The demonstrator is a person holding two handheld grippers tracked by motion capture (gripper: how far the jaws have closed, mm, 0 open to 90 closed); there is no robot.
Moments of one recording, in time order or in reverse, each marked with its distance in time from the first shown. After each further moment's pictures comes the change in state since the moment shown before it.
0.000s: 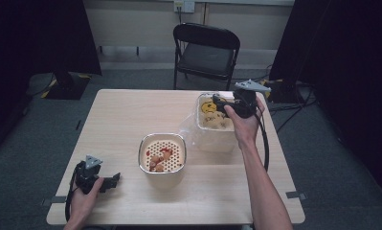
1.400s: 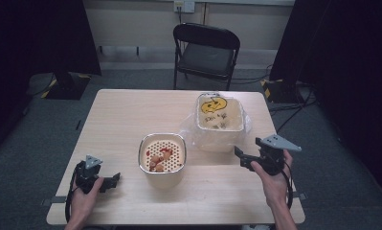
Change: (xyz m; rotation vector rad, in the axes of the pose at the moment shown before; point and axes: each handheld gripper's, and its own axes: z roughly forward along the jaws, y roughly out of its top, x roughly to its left) left arm 0.000 0.000 0.000 0.000 -0.002 0.002; right arm -0.004 -0.116 -0.113 0.083 -0.011 -0.006
